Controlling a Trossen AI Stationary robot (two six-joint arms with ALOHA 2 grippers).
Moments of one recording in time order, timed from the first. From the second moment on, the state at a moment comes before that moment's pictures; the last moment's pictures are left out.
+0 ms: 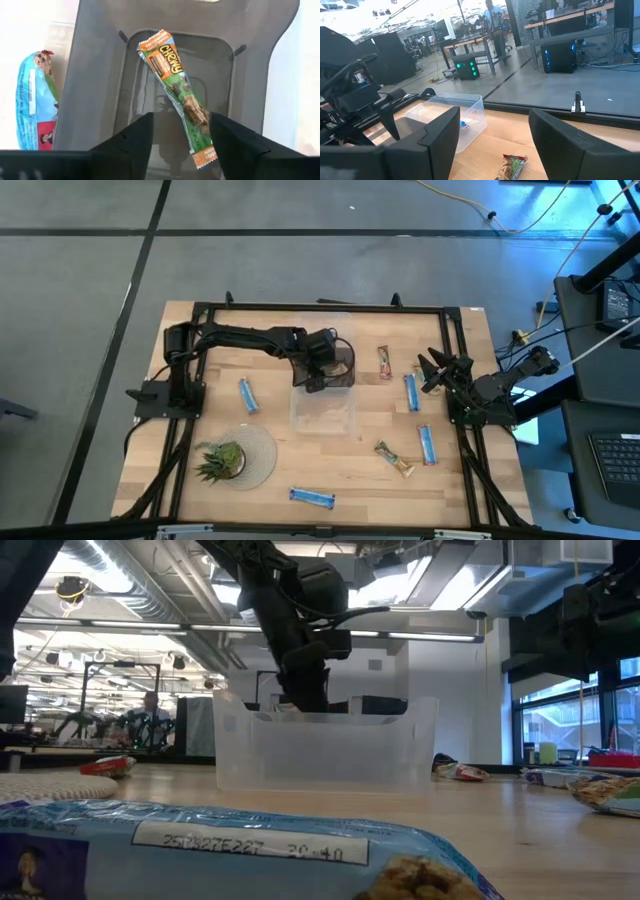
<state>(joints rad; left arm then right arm) 0.23 1.89 1.37 -0.56 0.01 0.07 0.50 0.00 0.01 0.01 1.38 0.31</state>
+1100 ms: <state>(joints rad) -0.07 1.48 1.37 -0.54 0.02 -0.01 0.50 0.00 0.01 -0.02 1.36 0.35</state>
